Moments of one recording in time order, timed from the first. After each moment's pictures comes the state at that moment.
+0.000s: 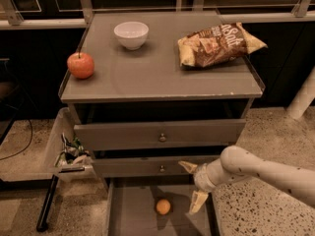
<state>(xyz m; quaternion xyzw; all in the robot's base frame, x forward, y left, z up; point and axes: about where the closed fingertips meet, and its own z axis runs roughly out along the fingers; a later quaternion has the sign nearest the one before) 0.501 -0.130 0.437 -0.72 0.61 0.17 0.28</state>
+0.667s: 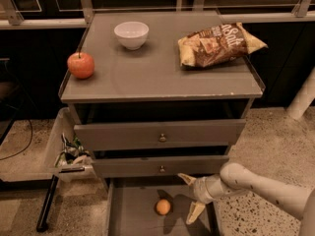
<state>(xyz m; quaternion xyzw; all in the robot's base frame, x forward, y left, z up) 0.494 -0.132 0.345 -0.69 0.62 0.22 0.30</state>
